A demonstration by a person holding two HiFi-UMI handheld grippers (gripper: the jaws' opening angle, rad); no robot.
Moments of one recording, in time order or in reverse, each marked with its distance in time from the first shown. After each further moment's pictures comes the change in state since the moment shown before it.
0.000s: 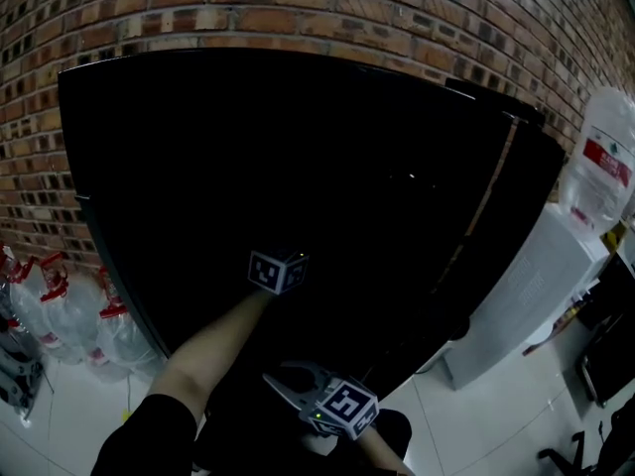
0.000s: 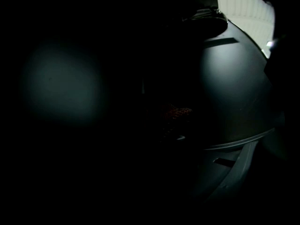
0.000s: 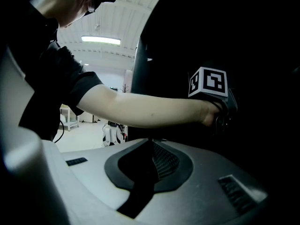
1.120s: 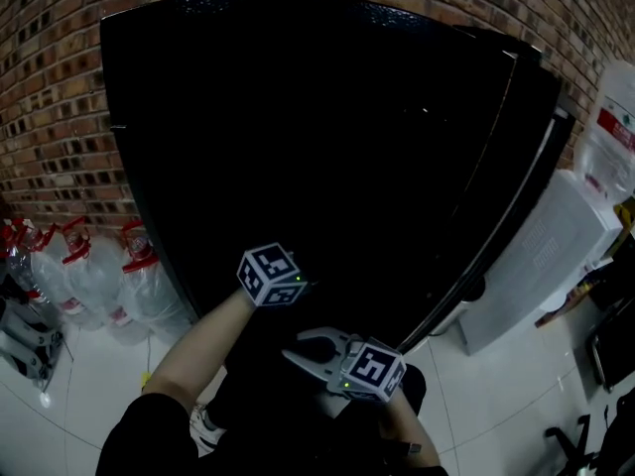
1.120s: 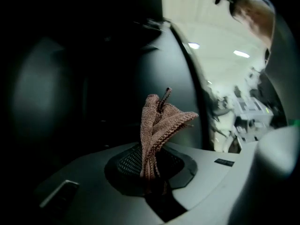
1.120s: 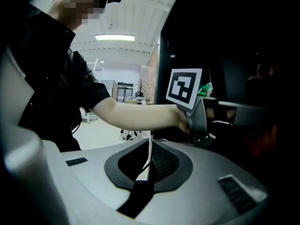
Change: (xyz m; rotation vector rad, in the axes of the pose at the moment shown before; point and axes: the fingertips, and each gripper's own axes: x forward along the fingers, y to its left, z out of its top) left arm -0.116 -0.148 -0.029 0.096 0.065 -0.446; right arm -0.025 0.059 -0.020 -0.092 0.085 0.200
